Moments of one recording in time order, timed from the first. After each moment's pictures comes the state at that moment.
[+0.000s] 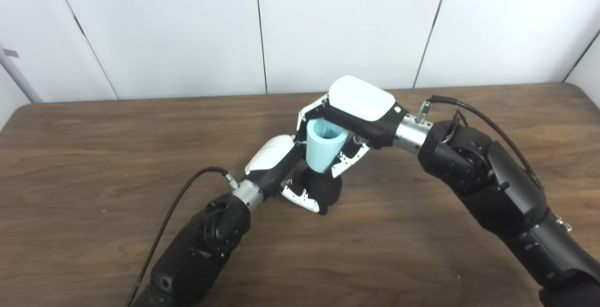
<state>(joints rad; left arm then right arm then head) -0.44 0.20 -0.50 0.19 0.52 0.03 -0.16 -0.61 -0.44 0.42 -0.09 -0.59 -0.18 0.39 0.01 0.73</state>
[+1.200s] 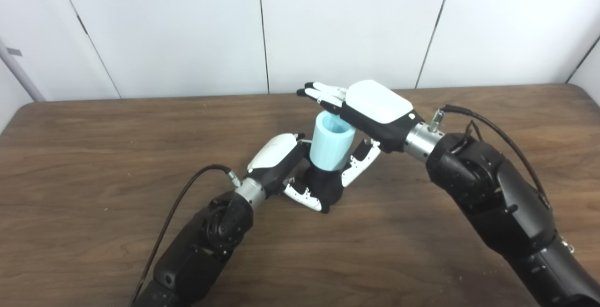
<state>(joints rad) -0.46 0.20 -0.50 0.21 0.52 0.03 -0.16 -0.53 -0.42 0.34 -0.21 -0.69 0.00 0.44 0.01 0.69</state>
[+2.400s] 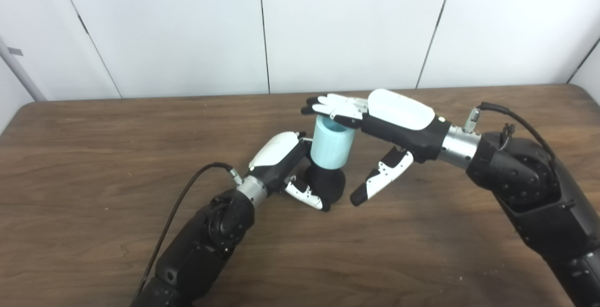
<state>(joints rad) -0.47 0.20 -0.50 0.22 0.52 0.03 -0.16 -0.51 -0.52 0.27 -0.27 -0.32 -0.15 0.61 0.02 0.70</state>
